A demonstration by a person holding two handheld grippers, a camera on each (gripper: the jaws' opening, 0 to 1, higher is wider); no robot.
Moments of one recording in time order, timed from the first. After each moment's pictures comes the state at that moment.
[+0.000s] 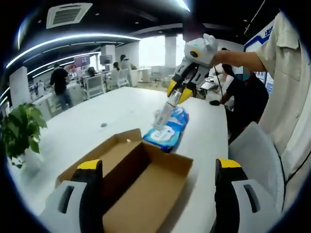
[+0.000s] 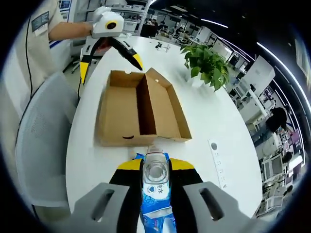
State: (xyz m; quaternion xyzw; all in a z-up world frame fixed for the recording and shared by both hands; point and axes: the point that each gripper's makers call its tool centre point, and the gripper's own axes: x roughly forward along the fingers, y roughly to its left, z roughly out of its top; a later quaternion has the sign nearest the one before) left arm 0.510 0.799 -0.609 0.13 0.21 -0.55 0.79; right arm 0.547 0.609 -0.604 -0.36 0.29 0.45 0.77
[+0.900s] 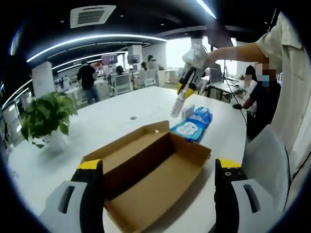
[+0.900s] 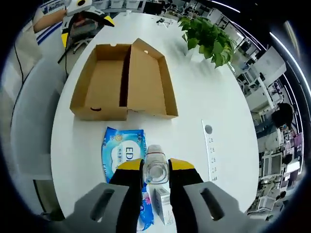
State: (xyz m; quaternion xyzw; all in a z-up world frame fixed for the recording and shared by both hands) left arm 0.521 0.865 -0.606 0.12 0.21 -0.45 0.86; right arm 0.621 0.566 -0.636 -0.41 0.37 0.44 0.70
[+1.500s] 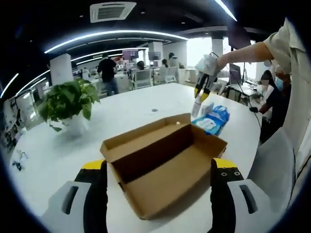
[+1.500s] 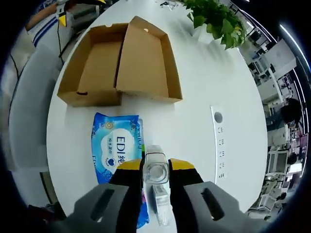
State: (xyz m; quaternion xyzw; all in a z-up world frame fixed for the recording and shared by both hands) left arm 0.528 0.915 -0.616 0.10 0.23 -0.37 0.90; right arm 0.642 0.555 -0.681 -0.42 0.43 0.44 0.66
